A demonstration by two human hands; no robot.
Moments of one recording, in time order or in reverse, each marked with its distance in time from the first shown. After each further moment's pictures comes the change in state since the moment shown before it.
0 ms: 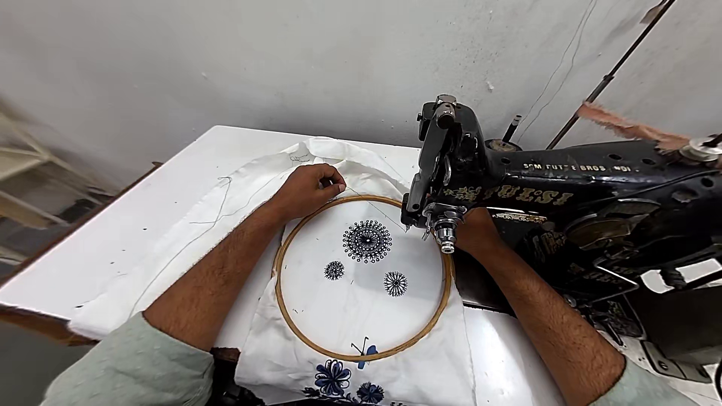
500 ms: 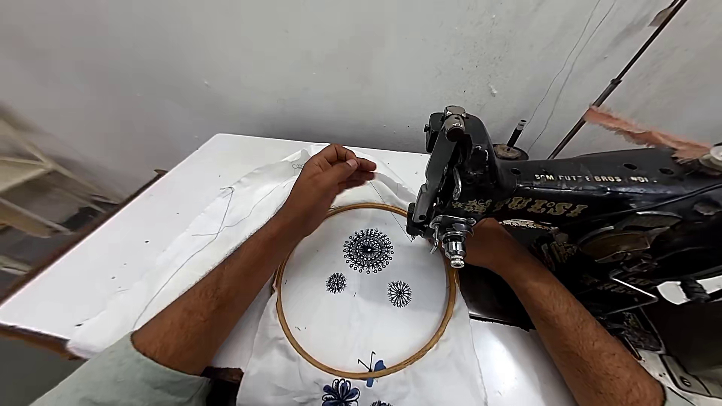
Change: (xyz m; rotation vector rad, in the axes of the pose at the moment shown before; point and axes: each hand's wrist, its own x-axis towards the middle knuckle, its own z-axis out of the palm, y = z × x) left_hand 0.002 0.059 0.003 -0.904 0.170 0.018; right_hand 0.005 -0.043 -0.027 -0.275 -0.409 0.259
